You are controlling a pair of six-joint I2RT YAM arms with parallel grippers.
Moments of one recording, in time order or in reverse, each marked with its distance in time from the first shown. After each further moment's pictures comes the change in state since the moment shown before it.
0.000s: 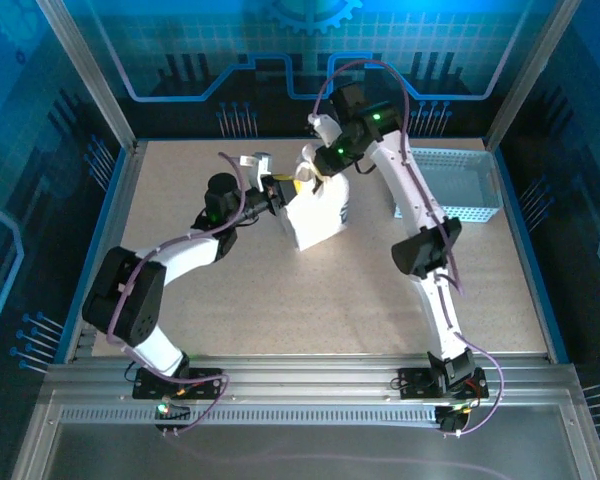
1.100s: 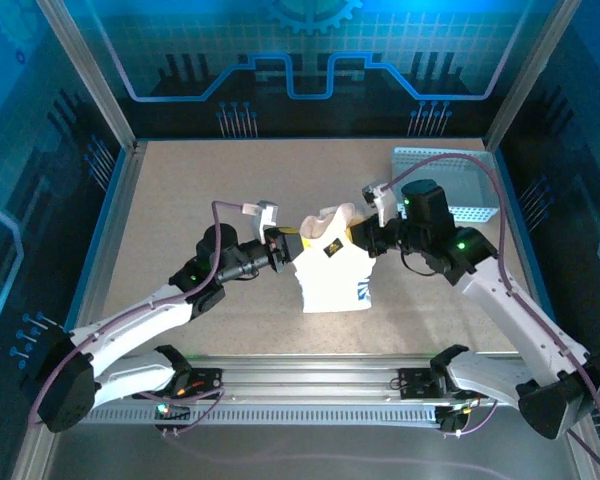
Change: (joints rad) left arm -0.289 -0.501 -0.243 -0.349 -0.223 -0.148; right arm 0.039 -1.188 -1.559 0.811 -0.148 0.319
